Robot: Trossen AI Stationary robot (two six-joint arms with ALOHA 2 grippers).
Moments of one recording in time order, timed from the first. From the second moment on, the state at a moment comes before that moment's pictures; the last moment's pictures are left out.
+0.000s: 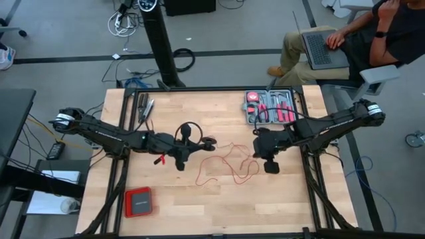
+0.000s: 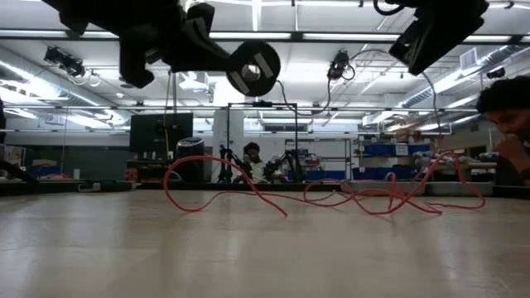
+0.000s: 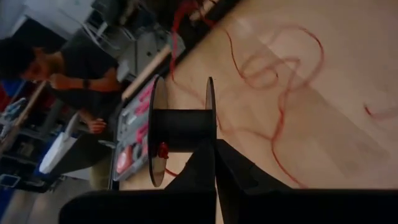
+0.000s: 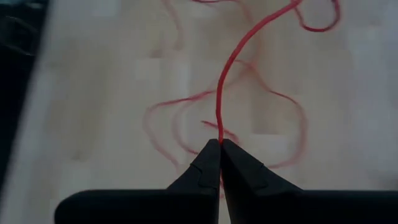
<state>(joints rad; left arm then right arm) -0.18 1.26 0.65 0.22 -0.29 0.69 0.25 1.15 0.93 -0.71 0.01 0.21</state>
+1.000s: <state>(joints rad) -0.24 1.26 0.65 0.08 -0.35 0.72 0.30 1.03 0.93 -0.64 0.06 0.26</state>
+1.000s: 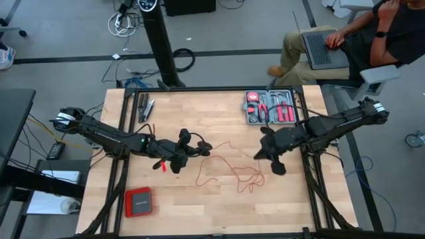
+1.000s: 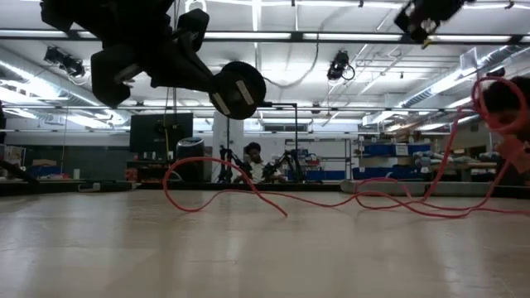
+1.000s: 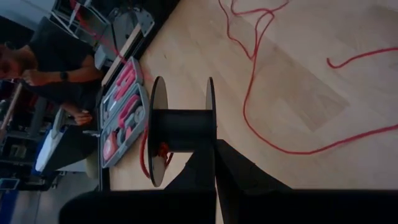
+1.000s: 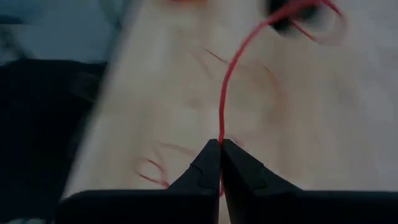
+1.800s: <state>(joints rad) -0.34 1.22 0.65 0.09 -0.69 0.62 0.40 1.03 0.93 -0.65 -0.16 0.42</state>
